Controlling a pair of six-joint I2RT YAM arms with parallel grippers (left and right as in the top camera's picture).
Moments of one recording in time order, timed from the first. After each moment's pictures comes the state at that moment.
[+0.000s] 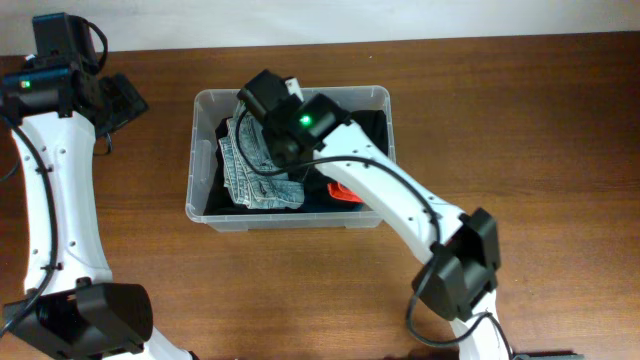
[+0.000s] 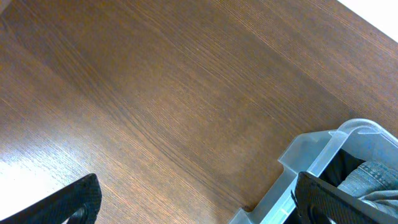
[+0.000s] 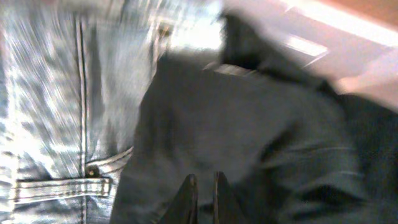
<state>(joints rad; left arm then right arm) 0.16 1.82 1.99 -1.28 -0.25 -0.45 0.72 2.14 2.14 -1.12 0.30 0.36</state>
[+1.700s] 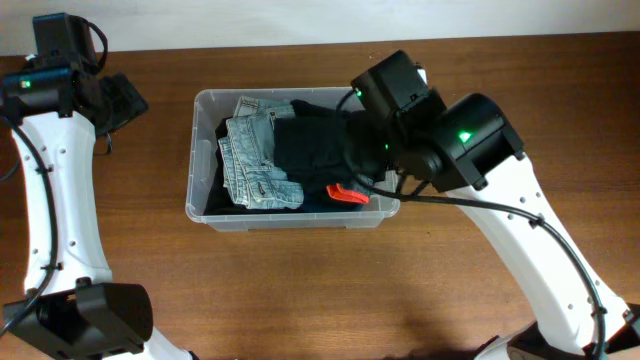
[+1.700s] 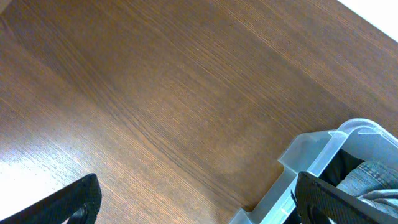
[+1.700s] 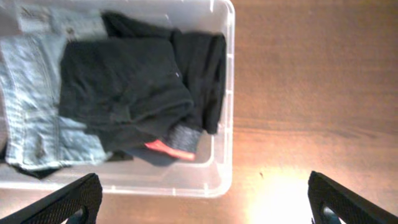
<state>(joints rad) 0.16 1.82 1.99 -1.28 -0.25 -0.45 0.59 1.66 2.01 -1.46 0.26 0.53</state>
